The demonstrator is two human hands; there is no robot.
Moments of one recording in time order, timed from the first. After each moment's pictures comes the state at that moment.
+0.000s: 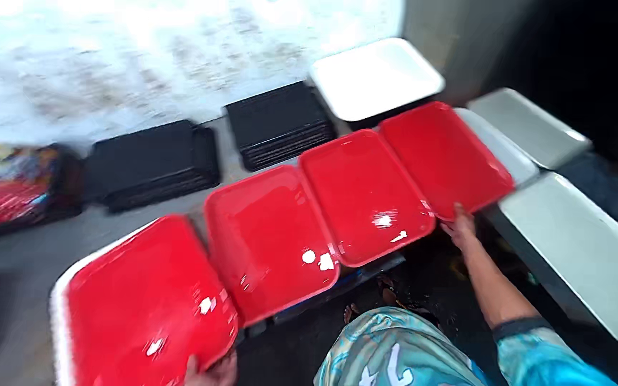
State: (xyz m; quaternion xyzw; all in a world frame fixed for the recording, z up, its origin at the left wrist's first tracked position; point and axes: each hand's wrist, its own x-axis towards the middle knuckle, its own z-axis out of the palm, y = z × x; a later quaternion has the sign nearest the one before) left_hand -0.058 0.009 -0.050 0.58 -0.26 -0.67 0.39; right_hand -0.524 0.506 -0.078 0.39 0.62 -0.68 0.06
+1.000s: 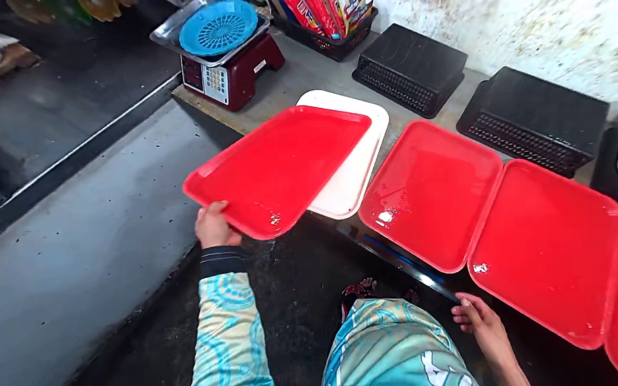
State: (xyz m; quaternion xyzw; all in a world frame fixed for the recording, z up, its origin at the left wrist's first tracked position) left_hand 0.128 -0.058 0.085 0.63 -0.25 -0.43 0.60; right_hand -0.306 0.338 -0.020 -0.17 0.78 -0.40 0.45
